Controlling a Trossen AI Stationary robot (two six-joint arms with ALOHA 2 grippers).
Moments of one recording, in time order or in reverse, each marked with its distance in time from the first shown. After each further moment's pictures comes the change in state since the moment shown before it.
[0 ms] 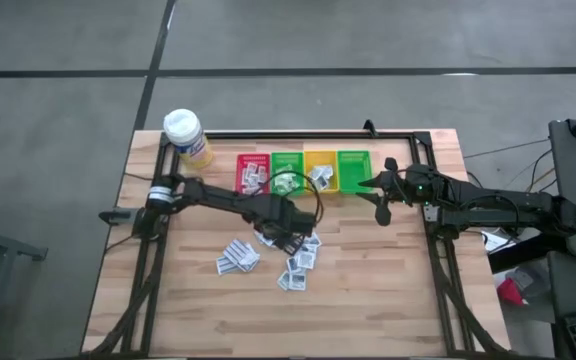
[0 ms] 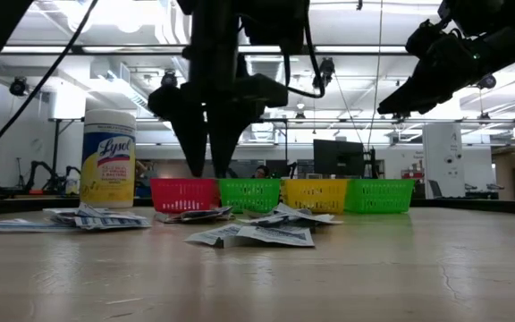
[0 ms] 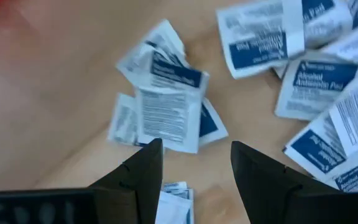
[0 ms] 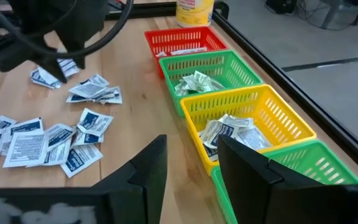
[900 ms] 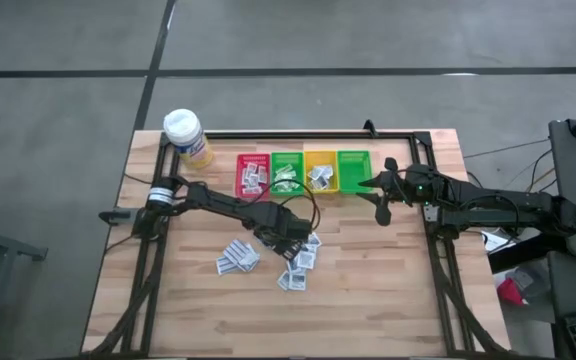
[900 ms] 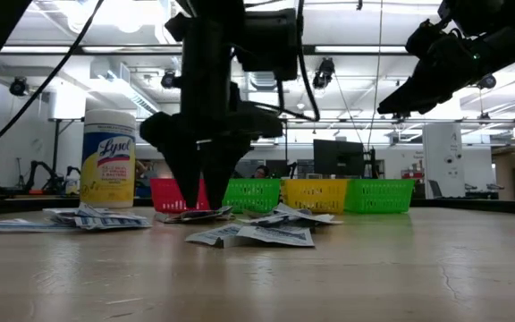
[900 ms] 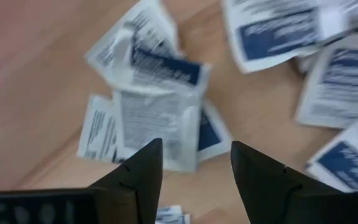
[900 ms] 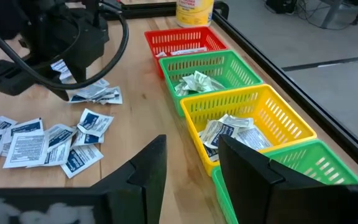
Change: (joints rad) left arm -0.013 0.003 -0.145 0.174 0.011 -0.015; right arm 0.000 0.000 0.000 0.001 0.000 0.004
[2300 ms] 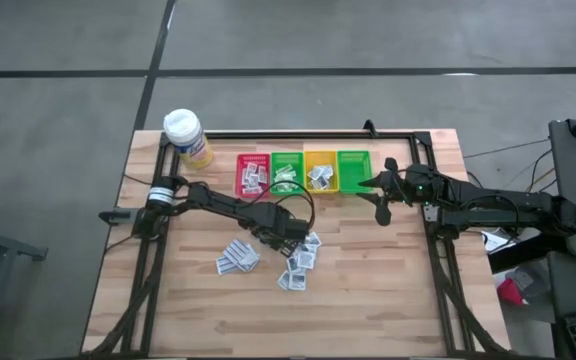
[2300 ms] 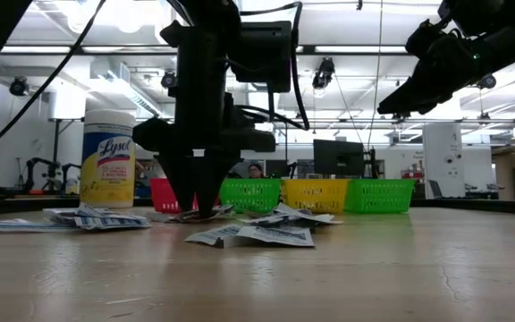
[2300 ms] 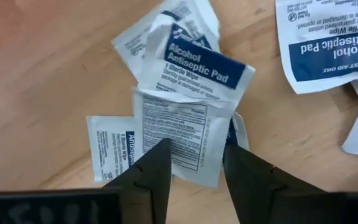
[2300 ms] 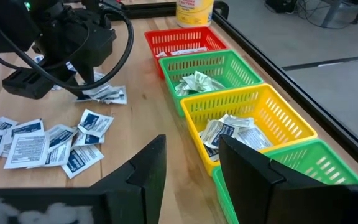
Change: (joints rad) left arm 0.003 0.000 -0.045 0.007 -0.073 -0.062; right arm 0.000 0.000 0.000 0.000 0.000 0.006
